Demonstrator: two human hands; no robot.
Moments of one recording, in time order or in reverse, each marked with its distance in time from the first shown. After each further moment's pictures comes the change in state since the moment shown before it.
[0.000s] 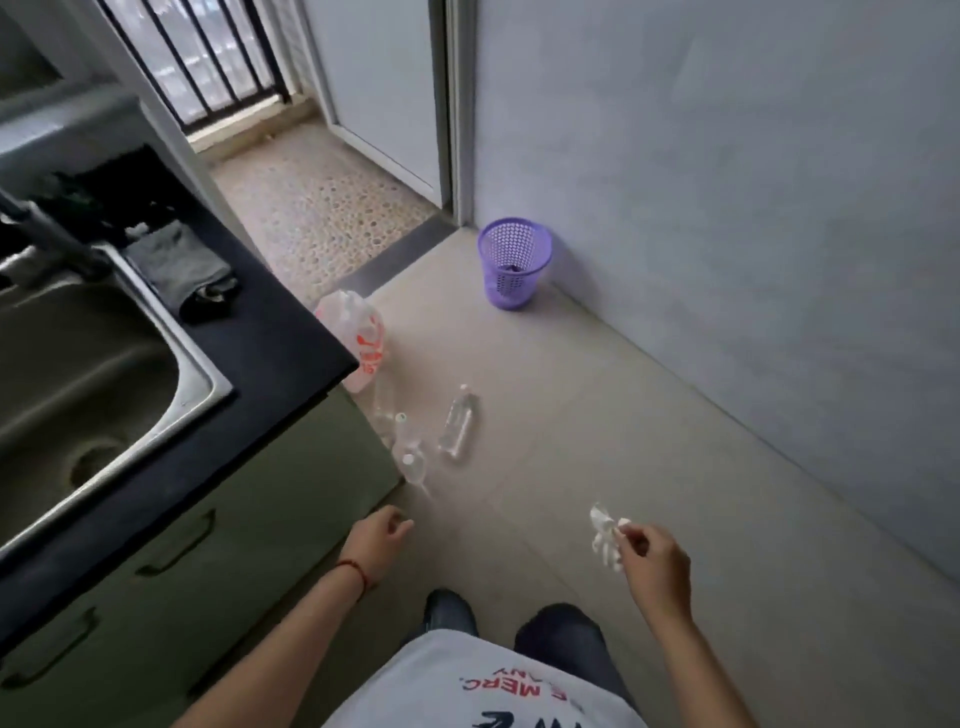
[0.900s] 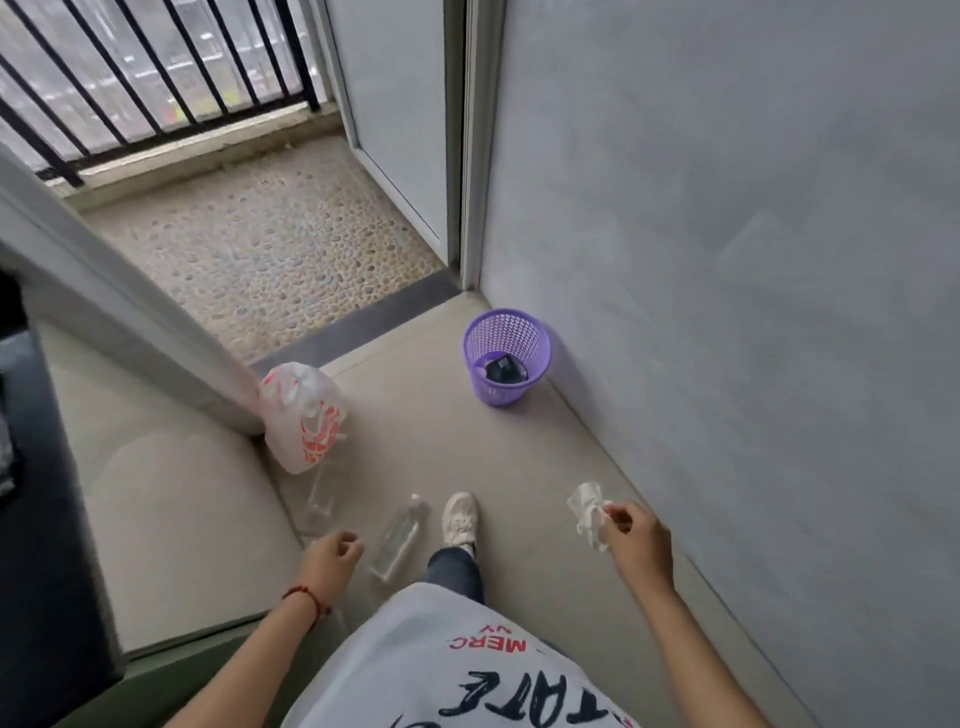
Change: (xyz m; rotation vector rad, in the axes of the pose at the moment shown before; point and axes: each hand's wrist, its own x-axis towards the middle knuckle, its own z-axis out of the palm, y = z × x) left_hand 0.277 0.235 -0.045 -0.265 0.125 -0.278; right_hand 0.462 -0.167 -0.019 -0.118 -0.211 -0.114
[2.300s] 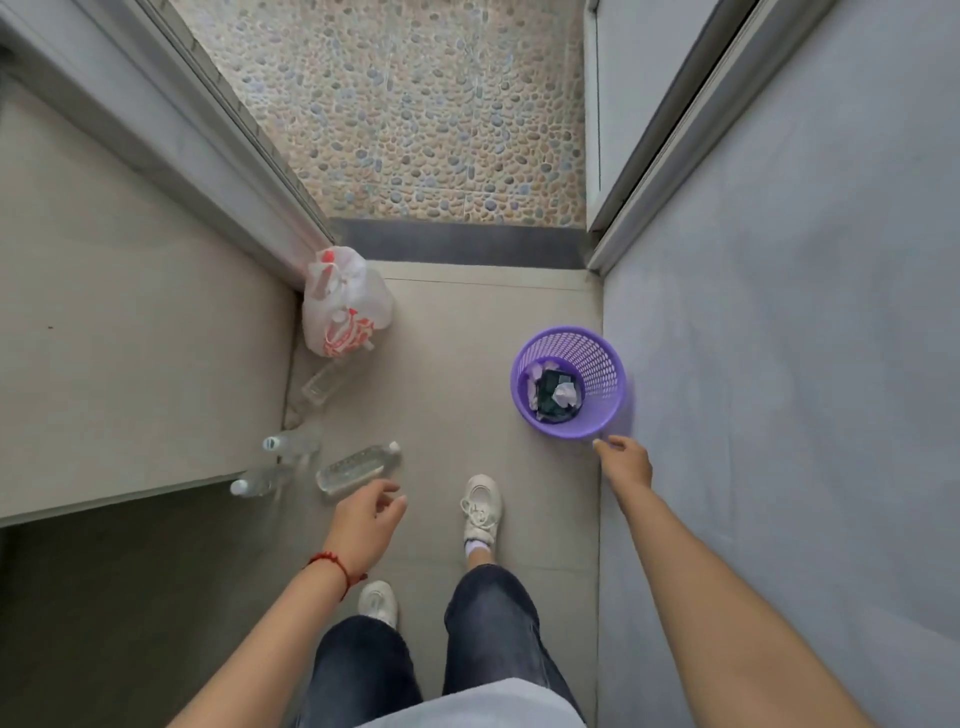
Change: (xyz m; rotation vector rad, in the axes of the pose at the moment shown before) left_hand 0.104 0.238 0.069 -0.408 0.222 -0.327; right_hand 0.408 -0.147 0.087 -0.286 -0.511 0.024
